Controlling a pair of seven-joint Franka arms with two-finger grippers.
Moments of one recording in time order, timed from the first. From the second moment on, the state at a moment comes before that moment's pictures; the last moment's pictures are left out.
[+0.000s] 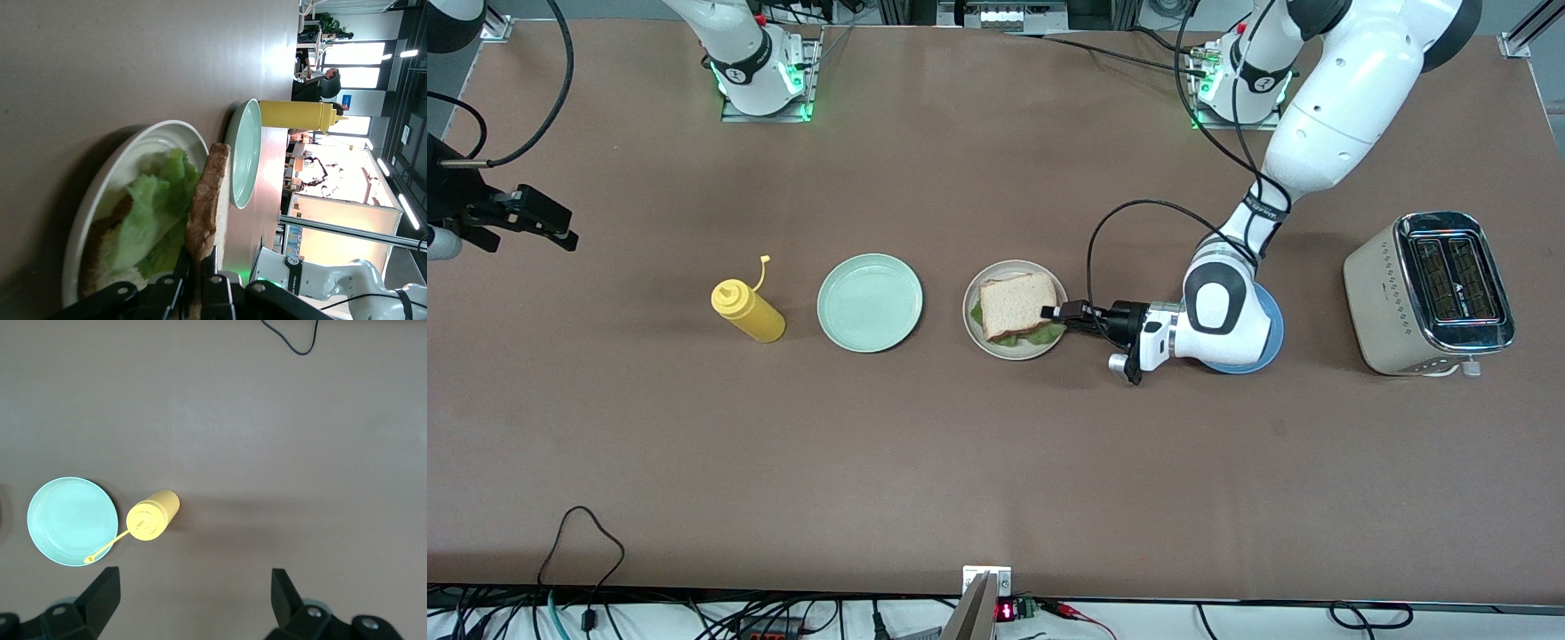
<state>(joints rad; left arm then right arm) -0.09 0.82 -0.29 -1.73 -1.28 2.04 0.80 -0.04 0.03 0.02 -1.62 0.00 1.70 -0.05</state>
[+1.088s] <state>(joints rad) 0.01 0.51 -0.18 -1.69 -0.44 1.92 0.62 -0.04 0.03 0.02 -1.62 0.00 1.70 -0.05</state>
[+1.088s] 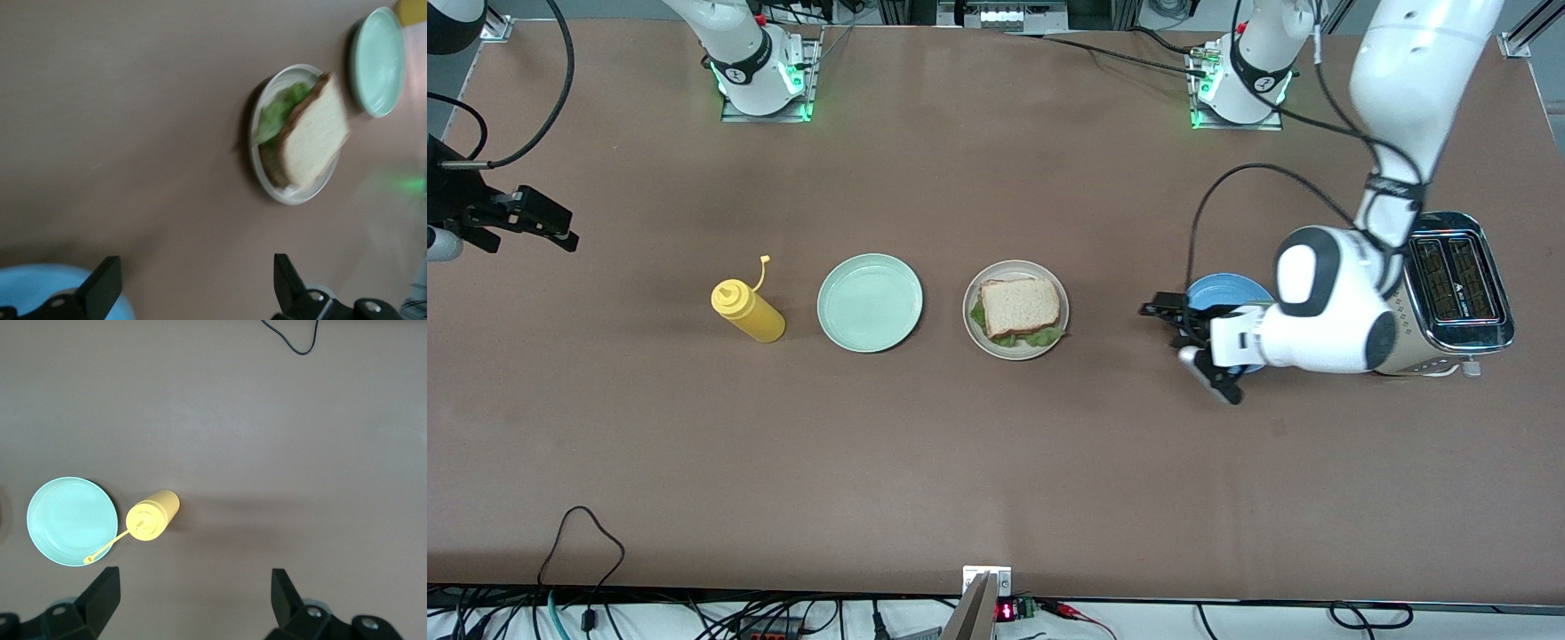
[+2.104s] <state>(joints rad) 0.15 0.22 -0.18 -1.42 0.06 1.48 0.26 -0.04 0.04 0.02 -1.62 0.00 1.70 -0.05</state>
